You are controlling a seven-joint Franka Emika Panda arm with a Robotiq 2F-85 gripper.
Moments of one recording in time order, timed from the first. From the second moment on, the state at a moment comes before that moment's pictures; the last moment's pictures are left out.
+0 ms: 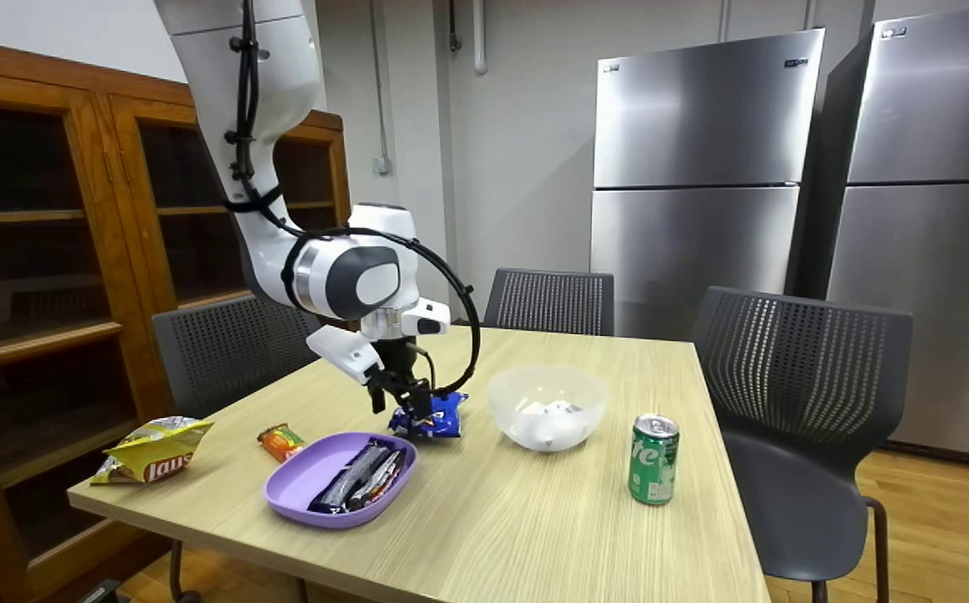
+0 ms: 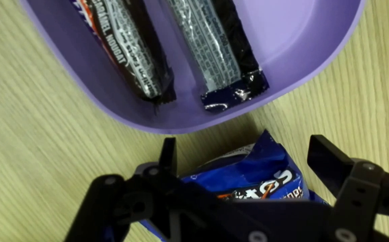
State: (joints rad) arm -0.04 0.59 0.01 -2.15 0.22 2.85 0.20
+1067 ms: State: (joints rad) arm -0.04 0.66 0.00 -2.07 0.22 2.85 0.25
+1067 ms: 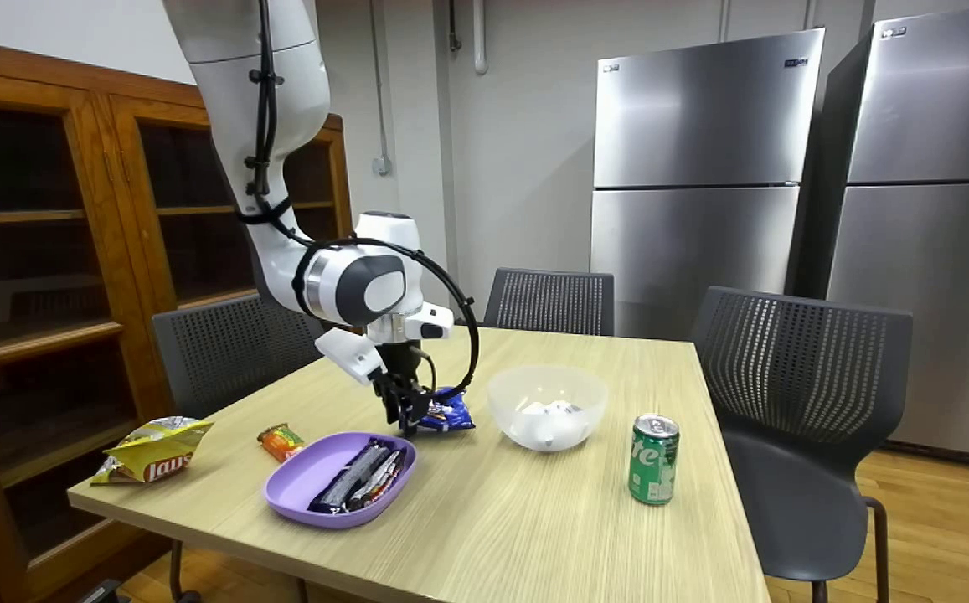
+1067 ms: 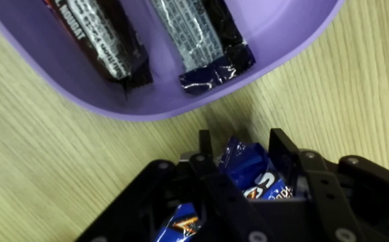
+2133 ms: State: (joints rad) arm -0.03 0.65 0.00 -2.07 0.21 2.85 0.24
